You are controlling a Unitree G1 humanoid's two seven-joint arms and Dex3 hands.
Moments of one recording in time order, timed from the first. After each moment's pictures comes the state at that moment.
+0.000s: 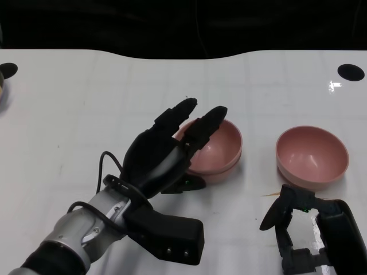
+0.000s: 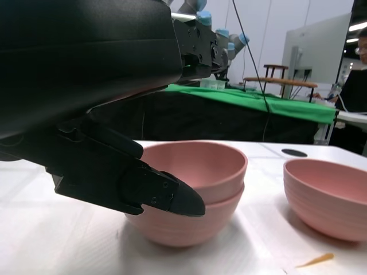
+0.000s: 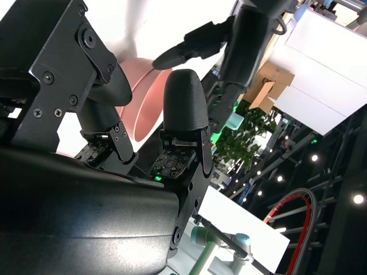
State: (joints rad) left arm -0.53 0.20 -0.56 0.63 0.85 -0.40 0.50; right arm 0.08 -0.07 0.09 0.25 -0.31 -0.84 -0.13
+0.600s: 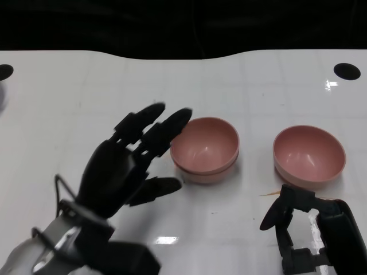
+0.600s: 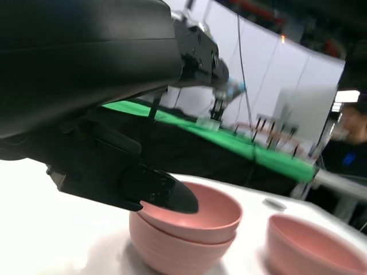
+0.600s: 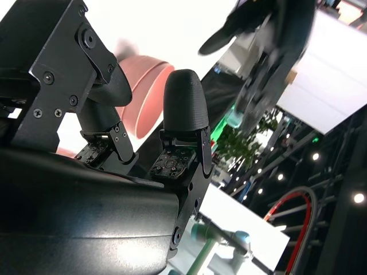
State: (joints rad) left arm -0.31 0.32 -0.39 0.50 0.73 -0.69 0.63; right arm 0.08 -0.07 0.09 0.25 -0.32 -0.85 -0.14
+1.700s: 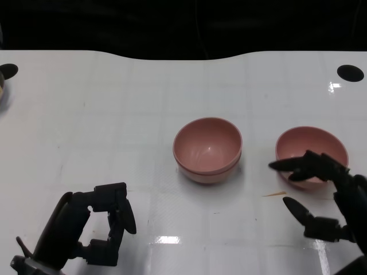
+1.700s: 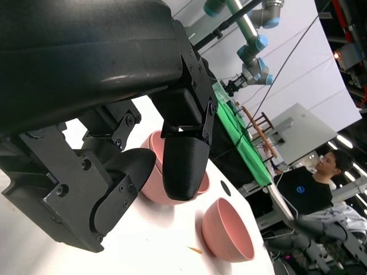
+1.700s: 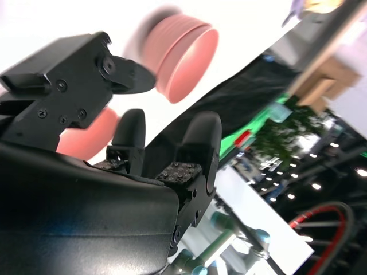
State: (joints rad) left arm -0.02 0.26 -0.18 0.45 0.05 -0.93 -0.03; right arm 0.08 -0.16 0.00 -0.03 -0.44 -0.47 -0.09
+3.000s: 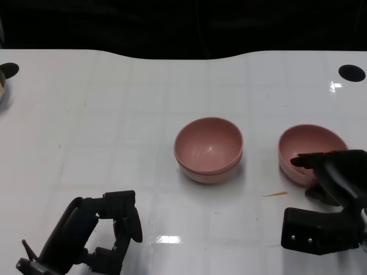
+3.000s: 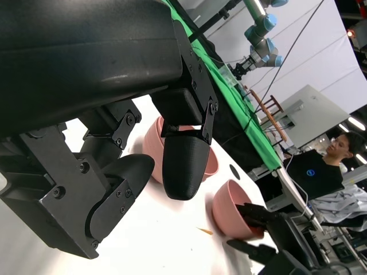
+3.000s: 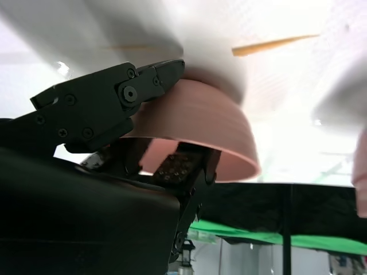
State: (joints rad) left arm 0.00 0.21 -0.12 0.42 0.11 -0.89 -0.12; right arm -0.40 -0.33 0.34 0.66 -0.93 -0.13 -0.40
